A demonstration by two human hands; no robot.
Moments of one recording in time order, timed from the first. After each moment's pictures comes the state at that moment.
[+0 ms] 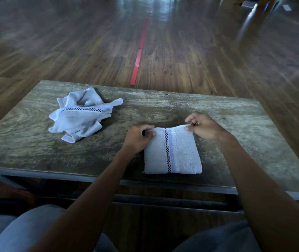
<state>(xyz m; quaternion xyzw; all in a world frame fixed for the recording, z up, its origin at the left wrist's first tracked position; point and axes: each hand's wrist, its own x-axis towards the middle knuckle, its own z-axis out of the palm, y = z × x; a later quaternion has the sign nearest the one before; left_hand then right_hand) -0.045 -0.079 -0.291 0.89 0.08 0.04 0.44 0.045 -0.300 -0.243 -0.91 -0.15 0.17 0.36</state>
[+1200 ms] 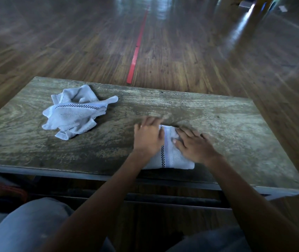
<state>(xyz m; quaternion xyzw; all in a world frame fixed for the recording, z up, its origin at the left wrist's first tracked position) -0.046 -0.136 -0.283 0.96 0.05 0.14 0.23 -0.011 -0.304 -0.271 -0.96 -0.25 0.12 0.00</state>
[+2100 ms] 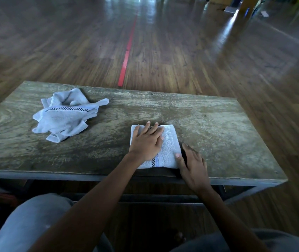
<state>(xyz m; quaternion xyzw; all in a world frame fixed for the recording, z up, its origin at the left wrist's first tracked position) -0.051 -0.150 -0.300 0.99 -0.05 0.01 0.16 -0.091 -0.336 -0.302 -0.95 -0.11 0.01 0.28</state>
